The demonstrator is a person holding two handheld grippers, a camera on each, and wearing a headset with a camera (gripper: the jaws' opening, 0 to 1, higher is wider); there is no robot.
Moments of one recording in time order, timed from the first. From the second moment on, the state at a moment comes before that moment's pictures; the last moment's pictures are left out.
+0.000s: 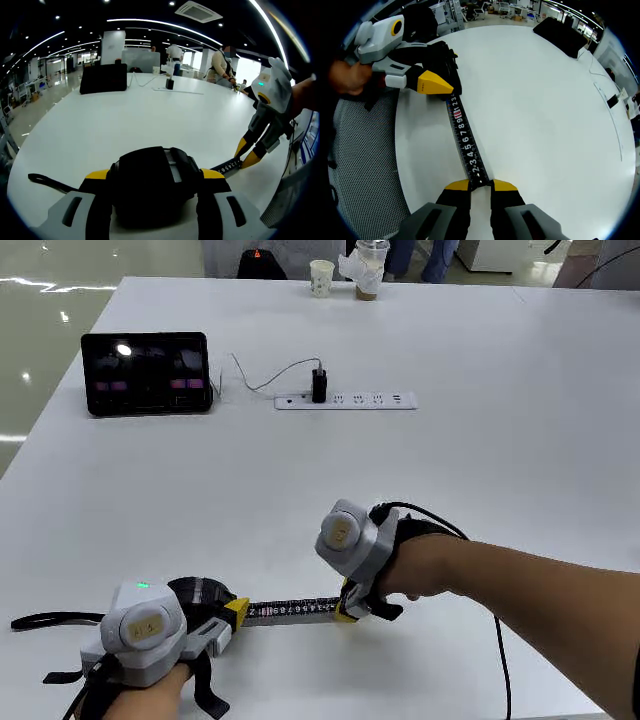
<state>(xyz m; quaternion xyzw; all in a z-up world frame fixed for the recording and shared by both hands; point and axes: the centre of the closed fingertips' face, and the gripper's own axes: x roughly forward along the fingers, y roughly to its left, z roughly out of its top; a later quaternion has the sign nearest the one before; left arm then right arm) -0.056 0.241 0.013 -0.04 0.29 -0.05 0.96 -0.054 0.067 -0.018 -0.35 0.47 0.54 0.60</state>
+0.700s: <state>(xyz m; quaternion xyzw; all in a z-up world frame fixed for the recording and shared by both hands) -0.056 0.242 0.012 -0.04 0.29 -0.05 0.96 -0.055 0.075 -0.018 -0.36 0.47 0.55 0.60</state>
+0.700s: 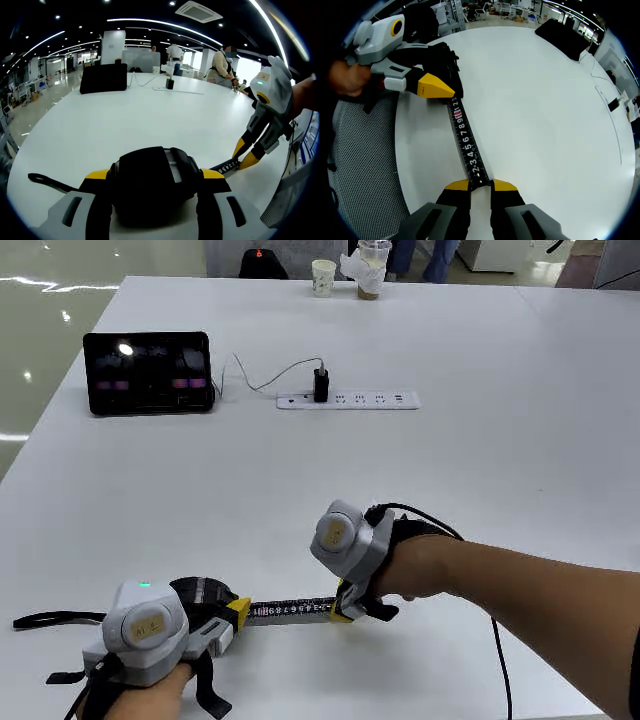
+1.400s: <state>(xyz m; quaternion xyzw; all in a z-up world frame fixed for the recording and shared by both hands) -0.056 0.242 0.012 -0.04 0.29 -0.05 0.96 -0.056 0.083 -0.017 -0.36 0.46 0.56 0.60</state>
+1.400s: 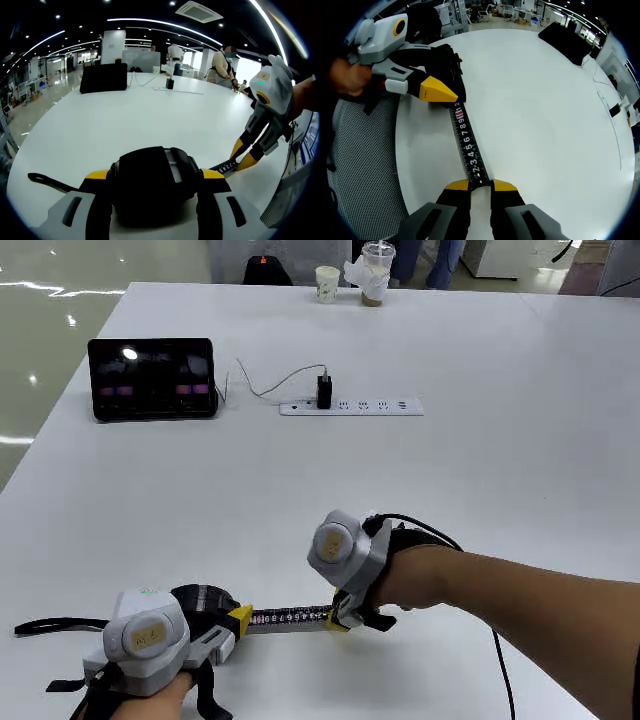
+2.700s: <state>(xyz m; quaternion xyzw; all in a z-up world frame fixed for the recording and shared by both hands) -0.056 0.241 0.012 -0.05 0.29 -0.05 0.96 -0.057 0.096 -0.017 -0.35 0.45 0.56 0.60</state>
